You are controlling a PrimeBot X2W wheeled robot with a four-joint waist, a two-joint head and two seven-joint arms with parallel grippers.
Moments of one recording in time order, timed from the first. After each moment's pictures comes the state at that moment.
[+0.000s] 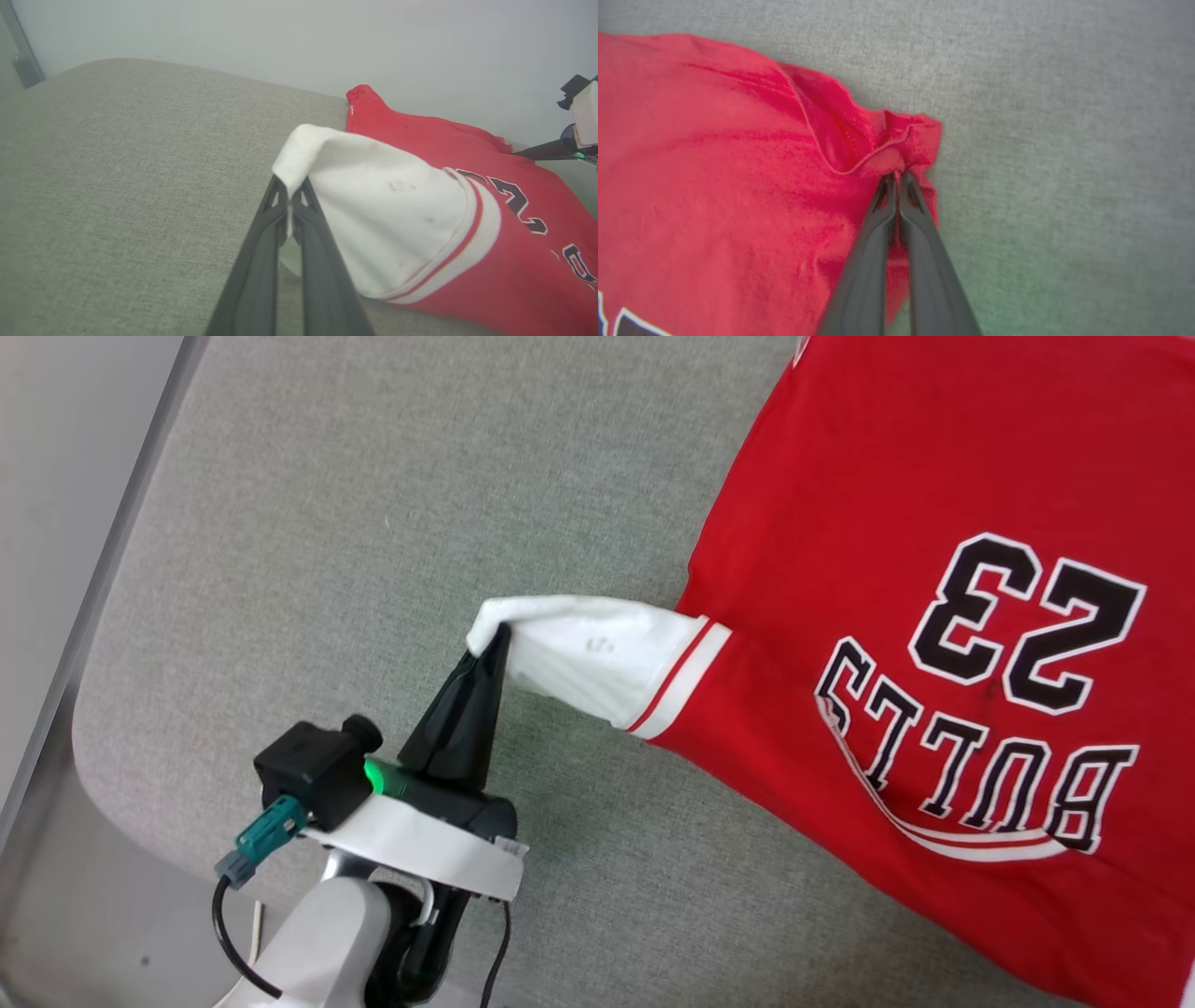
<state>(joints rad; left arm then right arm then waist) -0.29 0.26 -0.43 -0.02 -0.58 0.03 -0.26 -0.90 -0.45 -0.25 0.55 0.22 0.13 0.93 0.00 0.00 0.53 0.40</state>
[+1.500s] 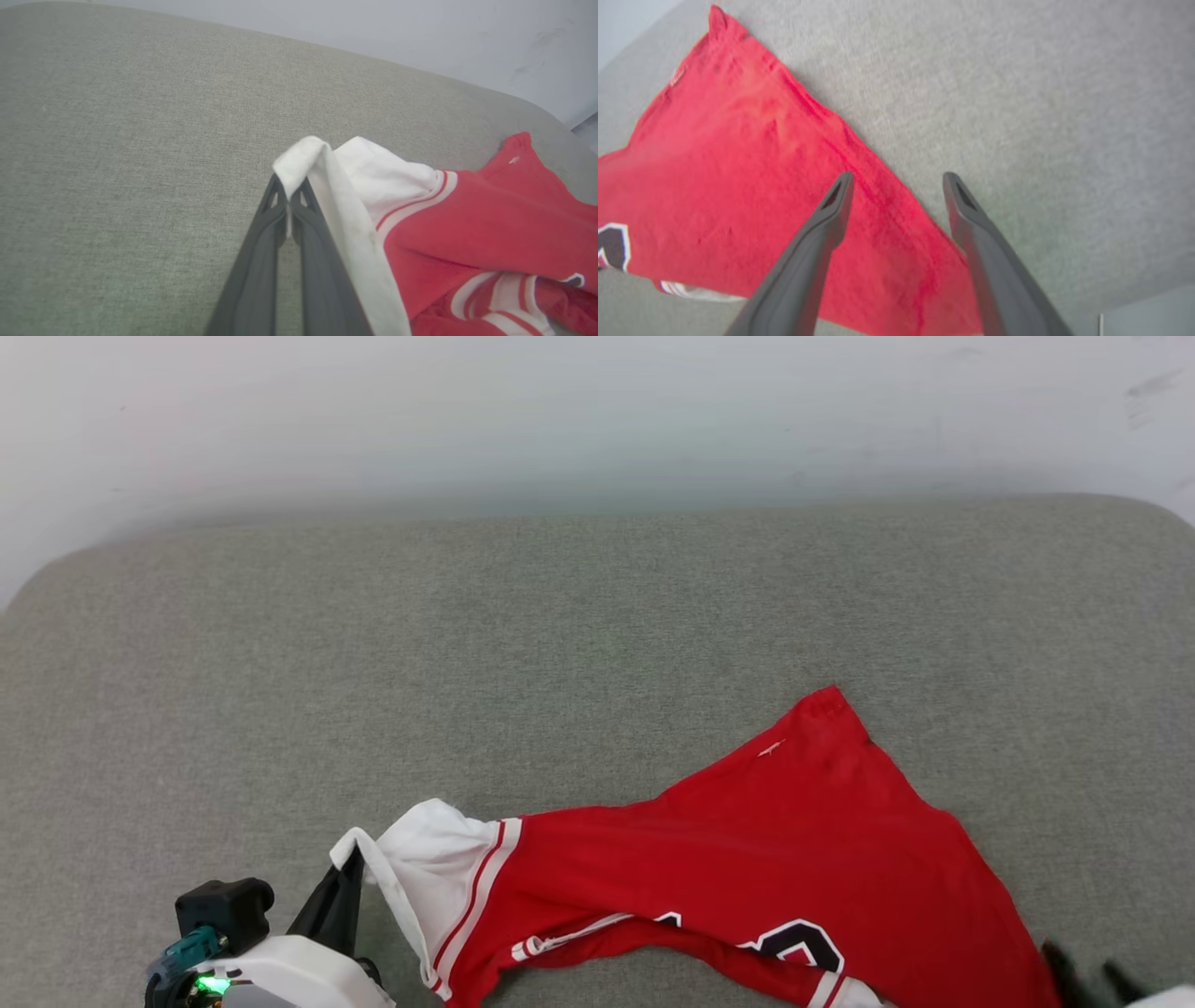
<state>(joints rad) -0.01 0.40 -0.34 0.14 -0.70 0.12 -0.13 0.20 -0.07 -0.31 0.07 0.44 0.13 0.45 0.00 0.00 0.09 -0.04</state>
